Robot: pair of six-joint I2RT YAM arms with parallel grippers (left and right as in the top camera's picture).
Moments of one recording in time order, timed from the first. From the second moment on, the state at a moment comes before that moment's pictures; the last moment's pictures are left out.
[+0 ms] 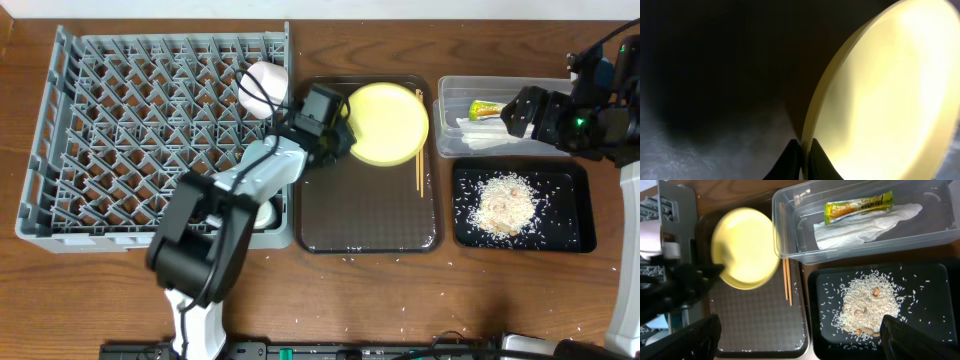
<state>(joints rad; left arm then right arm) -0.47 1.99 1.27 -0.21 0.17 -0.97 -0.17 1.48 1.67 -1.25 -0.28 0.16</state>
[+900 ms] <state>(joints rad) -0.21 1.50 1.27 -0.47 0.07 -0.58 -0.17 1.48 1.67 -1.25 -0.28 0.16</state>
